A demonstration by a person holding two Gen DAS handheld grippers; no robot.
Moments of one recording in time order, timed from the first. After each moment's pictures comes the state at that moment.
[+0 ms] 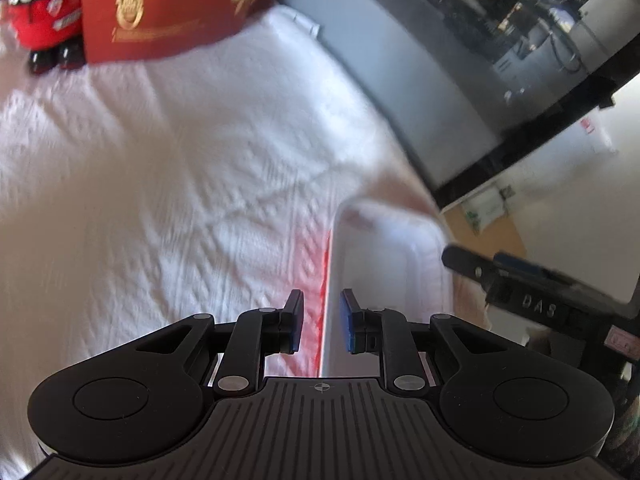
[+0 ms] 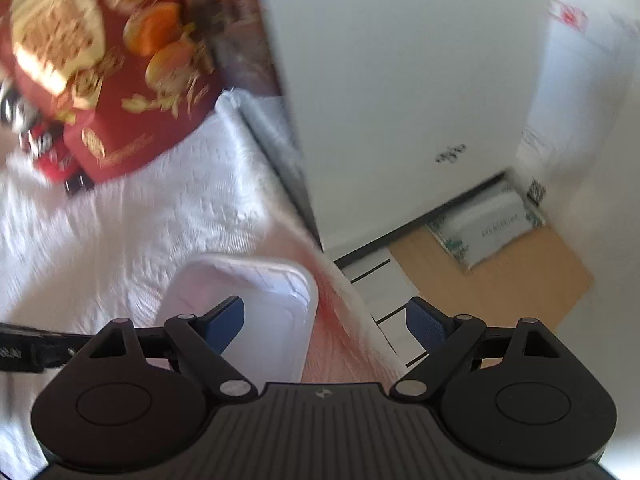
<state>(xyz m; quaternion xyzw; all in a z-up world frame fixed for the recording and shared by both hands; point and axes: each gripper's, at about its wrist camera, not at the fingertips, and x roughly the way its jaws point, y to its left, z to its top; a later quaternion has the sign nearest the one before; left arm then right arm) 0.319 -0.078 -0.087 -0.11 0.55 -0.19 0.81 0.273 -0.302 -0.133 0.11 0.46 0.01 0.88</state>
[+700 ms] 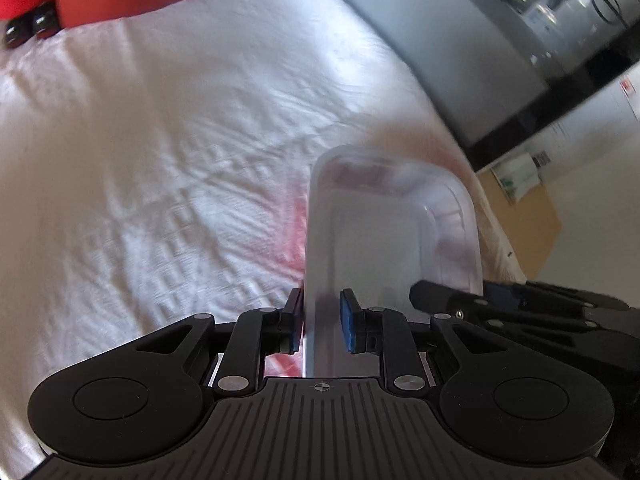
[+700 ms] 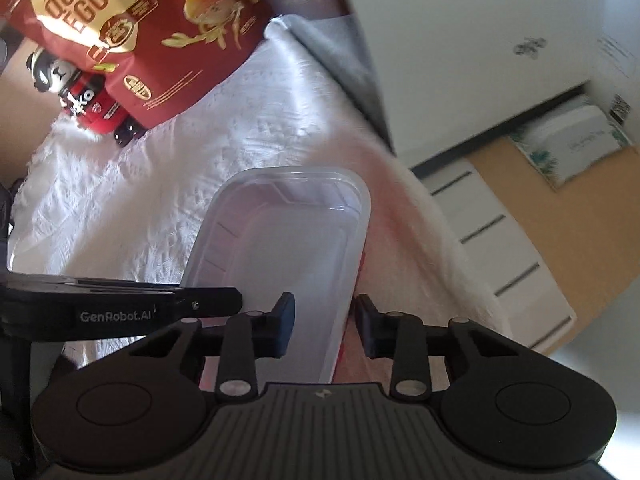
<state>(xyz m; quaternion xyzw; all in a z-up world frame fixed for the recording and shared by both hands) 0.326 -0.096 -0.133 -0.08 0.59 -0.16 0.79 0.275 -0.289 -0.162 0.15 0.54 0.11 0.82</state>
